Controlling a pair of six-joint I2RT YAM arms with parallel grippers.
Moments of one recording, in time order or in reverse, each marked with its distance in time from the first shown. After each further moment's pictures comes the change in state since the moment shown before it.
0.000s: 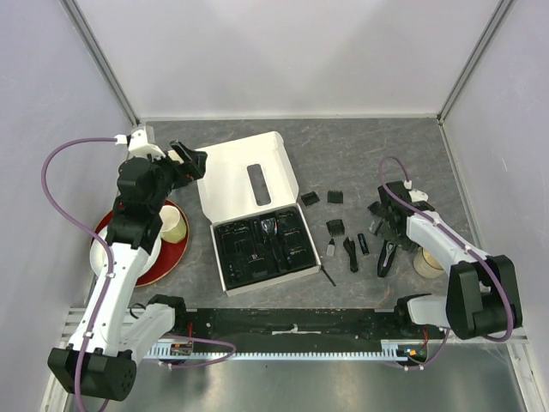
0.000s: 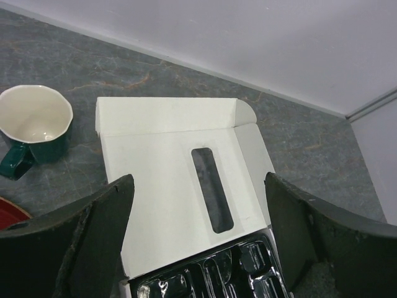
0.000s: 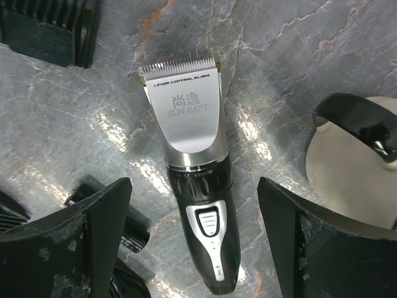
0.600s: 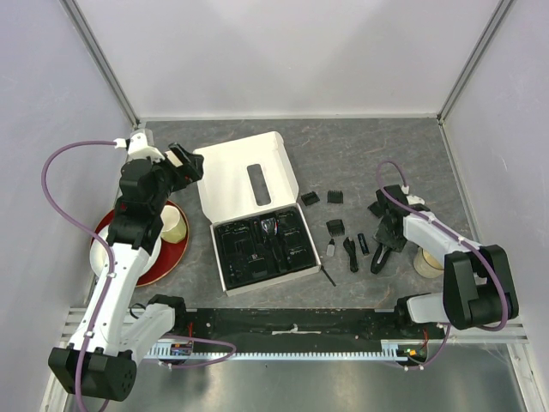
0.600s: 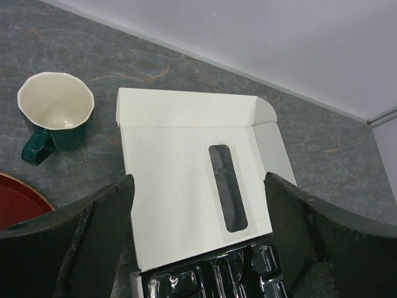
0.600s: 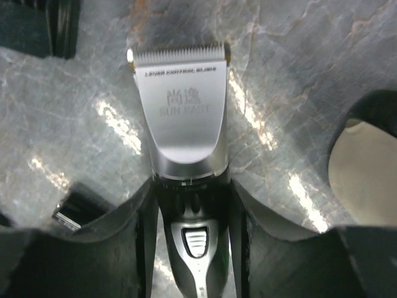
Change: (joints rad) left arm 0.002 -0.002 -0.017 -0.033 -0.076 0.000; right arm 0.000 0.071 -0.051 0.074 -0.035 0.016
